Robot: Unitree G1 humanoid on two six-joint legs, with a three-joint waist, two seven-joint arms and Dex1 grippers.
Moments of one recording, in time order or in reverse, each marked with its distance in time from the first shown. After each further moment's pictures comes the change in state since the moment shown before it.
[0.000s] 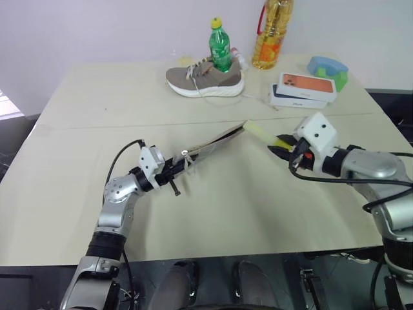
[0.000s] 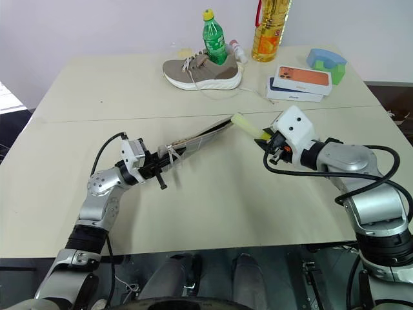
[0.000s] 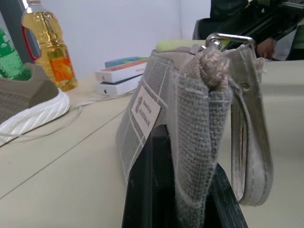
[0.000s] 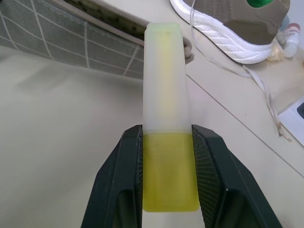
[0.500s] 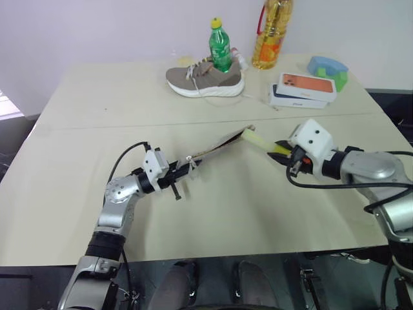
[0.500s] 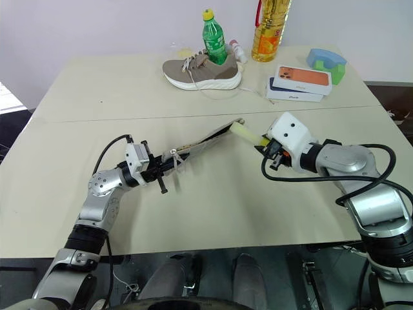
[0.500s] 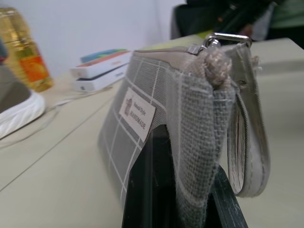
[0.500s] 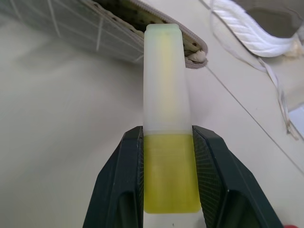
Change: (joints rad) left arm 0.000 0.062 -0.042 -0.004 0.036 -0.046 -0.104; right arm 0.009 -0.126 0.085 -0.042 -0.045 -0.040 0.068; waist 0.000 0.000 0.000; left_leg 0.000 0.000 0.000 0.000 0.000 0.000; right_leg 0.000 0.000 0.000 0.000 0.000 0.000
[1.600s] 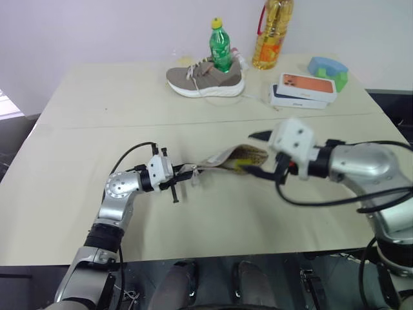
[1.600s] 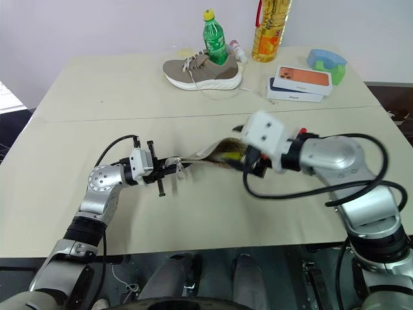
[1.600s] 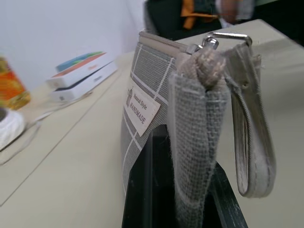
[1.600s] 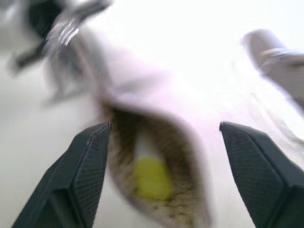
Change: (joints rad) left arm -0.054 -0.003 -0.031 0.089 0.045 -0.097 -0.005; right arm -0.130 0.171 -0.115 -0.090 0.080 0.160 0.049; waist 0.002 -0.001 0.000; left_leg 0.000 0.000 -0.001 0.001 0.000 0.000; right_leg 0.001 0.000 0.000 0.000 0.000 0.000
